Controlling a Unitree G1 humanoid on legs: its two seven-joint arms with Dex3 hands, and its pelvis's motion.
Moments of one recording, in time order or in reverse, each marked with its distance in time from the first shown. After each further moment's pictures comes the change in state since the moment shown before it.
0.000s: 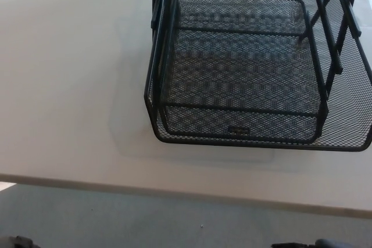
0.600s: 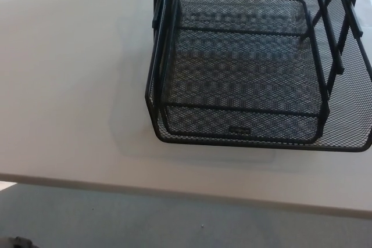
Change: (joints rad) left_arm 0.003 0.000 0.001 0.000 0.000 0.000 0.000; right_arm -0.111 0.100 0.067 0.591 -0.173 0.009 -0.134
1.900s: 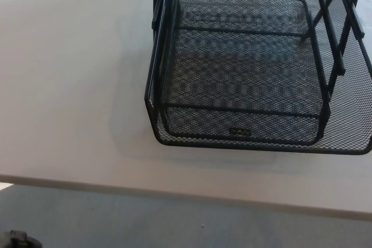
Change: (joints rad) left_arm 0.030 -0.013 0.033 -0.074 -0.019 0.091 0.082; right_arm -0.377 0.166 0.074 0.810 -0.002 -0.011 -0.137
